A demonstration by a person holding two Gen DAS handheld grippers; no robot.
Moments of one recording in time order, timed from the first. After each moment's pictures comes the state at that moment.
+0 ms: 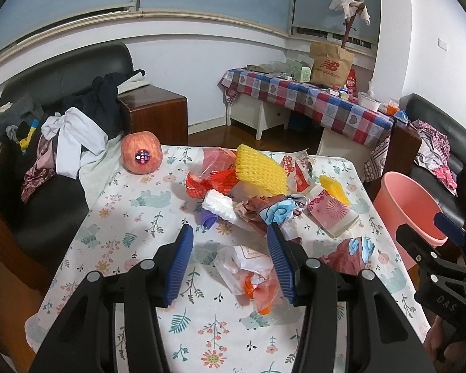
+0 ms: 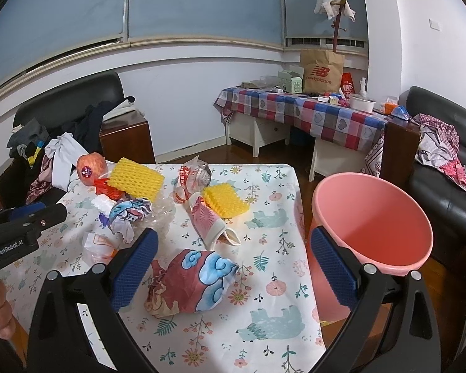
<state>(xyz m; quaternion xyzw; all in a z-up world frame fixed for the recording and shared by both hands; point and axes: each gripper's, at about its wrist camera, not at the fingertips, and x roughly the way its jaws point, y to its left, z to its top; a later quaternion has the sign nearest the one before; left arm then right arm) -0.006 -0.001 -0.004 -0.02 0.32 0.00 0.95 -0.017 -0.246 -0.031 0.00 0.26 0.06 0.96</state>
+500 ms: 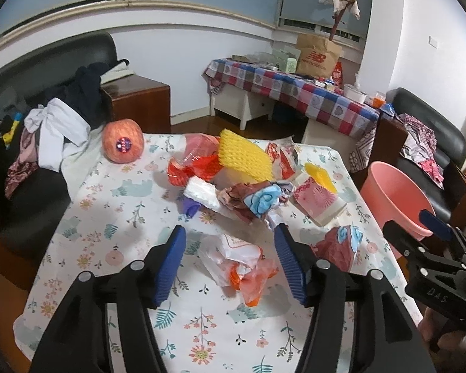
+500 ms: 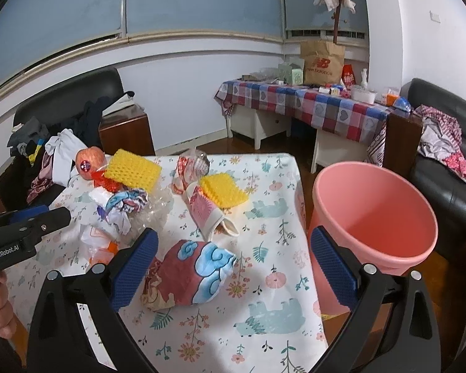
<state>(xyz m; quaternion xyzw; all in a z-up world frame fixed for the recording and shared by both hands) 0.000 -0.006 -0.018 -0.04 0.35 -0.04 0.94 -0.011 -0.245 -0.044 0.00 0.29 0.07 0.96</state>
